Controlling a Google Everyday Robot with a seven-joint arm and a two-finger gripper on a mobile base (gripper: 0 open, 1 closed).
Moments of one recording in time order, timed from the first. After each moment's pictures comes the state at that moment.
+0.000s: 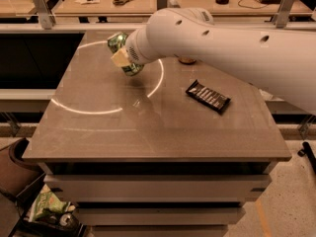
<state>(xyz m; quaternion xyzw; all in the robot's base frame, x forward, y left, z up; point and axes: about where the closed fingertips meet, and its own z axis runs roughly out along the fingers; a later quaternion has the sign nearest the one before) 0.690 0.082 0.893 -0.38 0.79 0.11 0.46</state>
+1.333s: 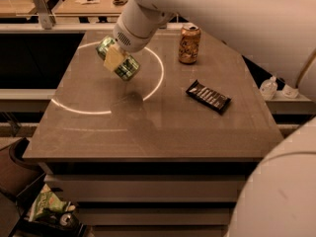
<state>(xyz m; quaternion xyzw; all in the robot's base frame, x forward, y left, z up) 0.656 0.092 0.899 -0.47 0.82 0.10 0.30</state>
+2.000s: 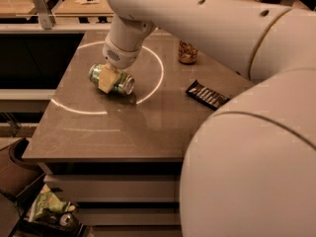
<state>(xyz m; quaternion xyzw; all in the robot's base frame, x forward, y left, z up) 0.633 0.121 0.842 -0.52 0.83 0.12 0.18</state>
